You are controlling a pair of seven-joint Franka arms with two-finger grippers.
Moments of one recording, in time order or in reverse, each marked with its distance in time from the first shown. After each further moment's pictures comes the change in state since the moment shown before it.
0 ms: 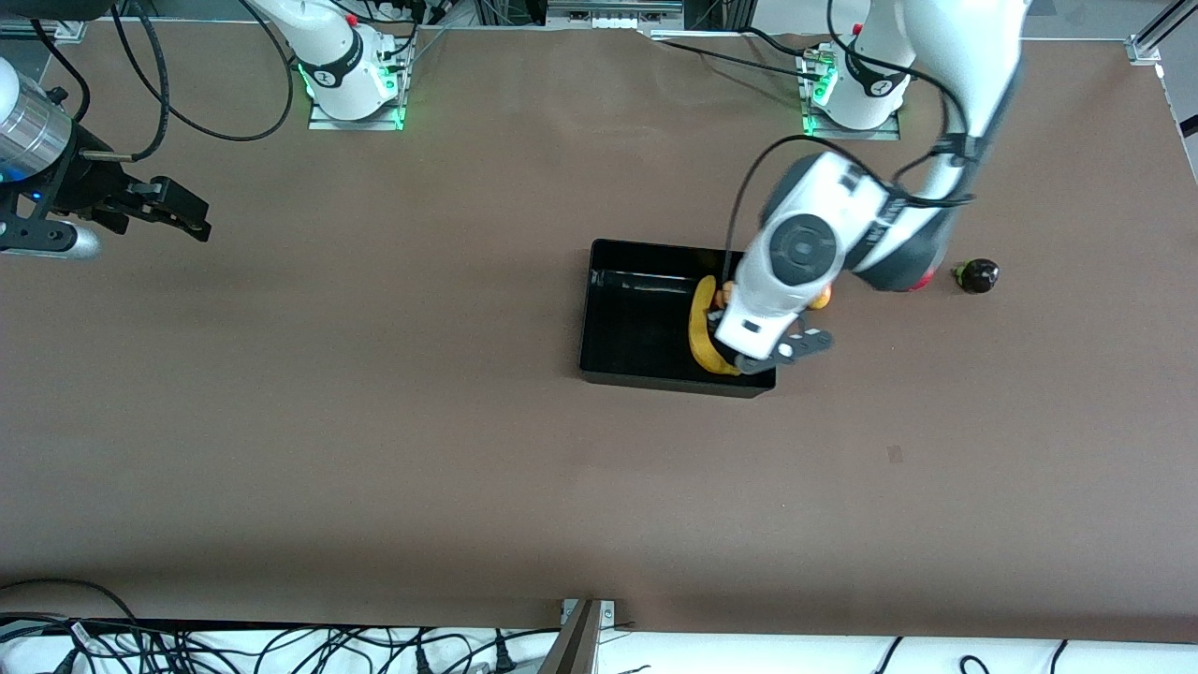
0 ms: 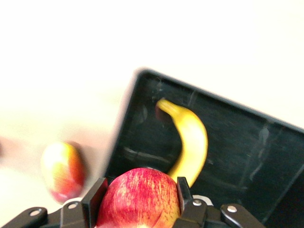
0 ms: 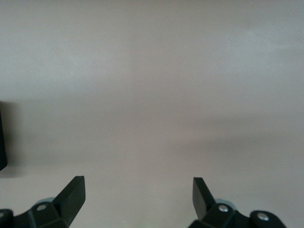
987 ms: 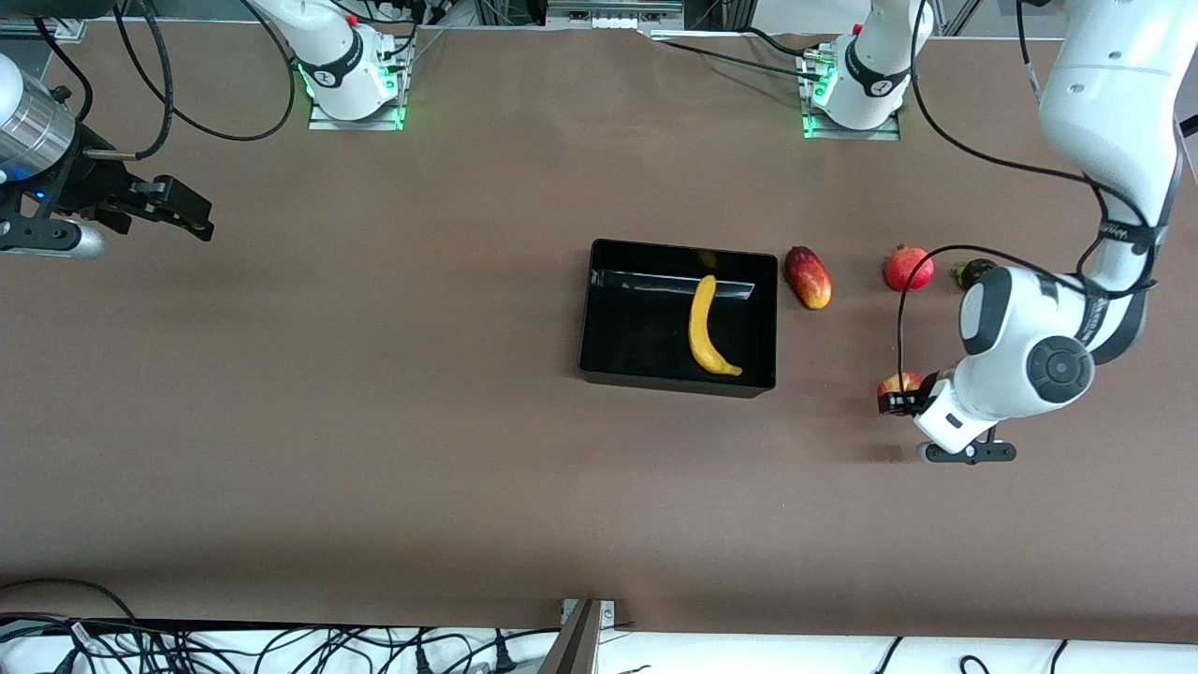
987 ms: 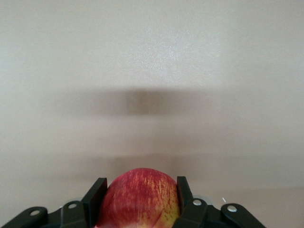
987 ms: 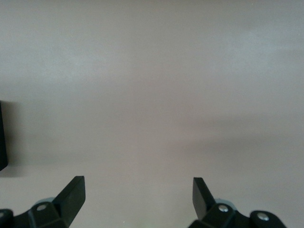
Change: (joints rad) left arm 0.336 0.227 0.060 0.002 0.131 0.329 0.583; right arm 0.001 0.000 0.001 0.002 0.000 0.000 0.000
